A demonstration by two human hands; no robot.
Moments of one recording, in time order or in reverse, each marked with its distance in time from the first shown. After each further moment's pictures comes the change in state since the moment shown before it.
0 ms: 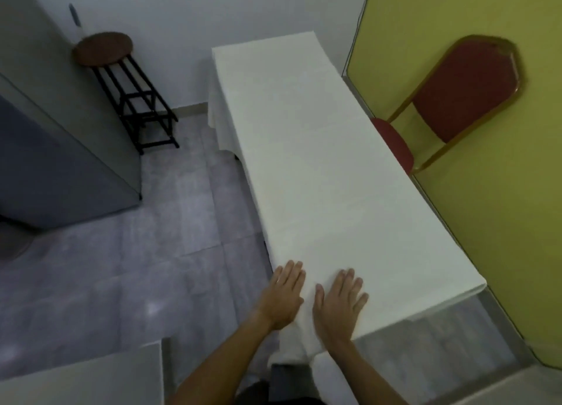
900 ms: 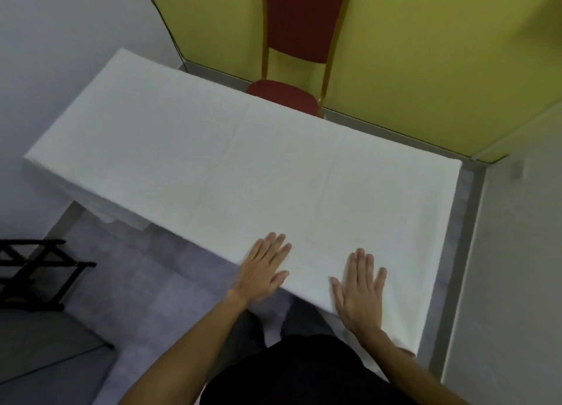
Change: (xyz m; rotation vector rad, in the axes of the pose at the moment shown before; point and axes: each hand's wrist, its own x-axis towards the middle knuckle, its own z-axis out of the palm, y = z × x) left_hand 0.182 -0.212 -0.069 0.089 -0.048 0.749; right_hand 0.034 -0.107 0.024 0.065 0.040 0.457
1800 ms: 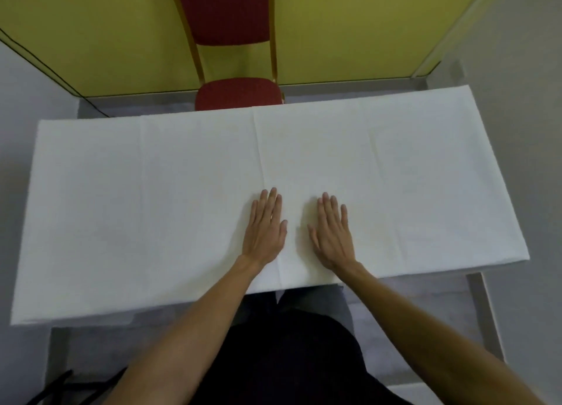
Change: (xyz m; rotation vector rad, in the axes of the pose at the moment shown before) left_hand 0.085 -0.271 -0.112 -0.028 -0.035 0.255; right_hand 0.163 -0.310 0.015 0.169 0.206 0.236
